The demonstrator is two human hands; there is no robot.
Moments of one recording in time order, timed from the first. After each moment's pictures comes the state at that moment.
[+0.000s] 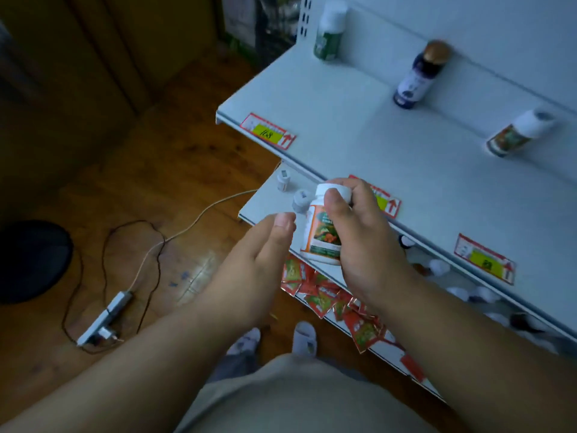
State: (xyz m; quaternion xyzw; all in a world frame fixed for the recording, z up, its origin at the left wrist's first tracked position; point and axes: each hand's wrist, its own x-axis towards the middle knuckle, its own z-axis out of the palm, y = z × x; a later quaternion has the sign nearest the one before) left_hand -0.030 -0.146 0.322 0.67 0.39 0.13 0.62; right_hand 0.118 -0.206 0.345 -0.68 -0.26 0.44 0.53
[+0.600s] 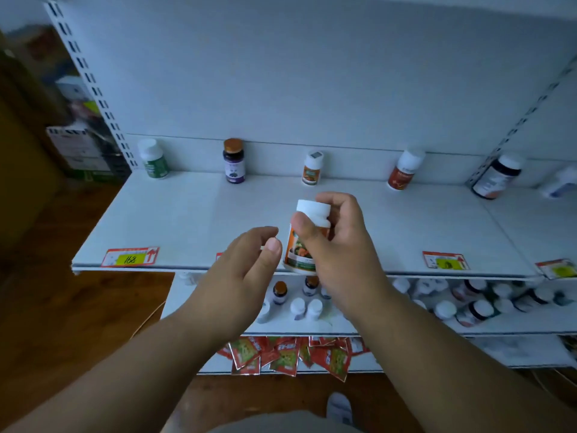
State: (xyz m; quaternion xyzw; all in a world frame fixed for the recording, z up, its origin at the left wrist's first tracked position) left_hand 0.083 -0.162 0.405 0.86 0.12 0.06 0.49; right_hand 0.166 -0.299 0.429 -0.74 -0.15 0.11 0.64
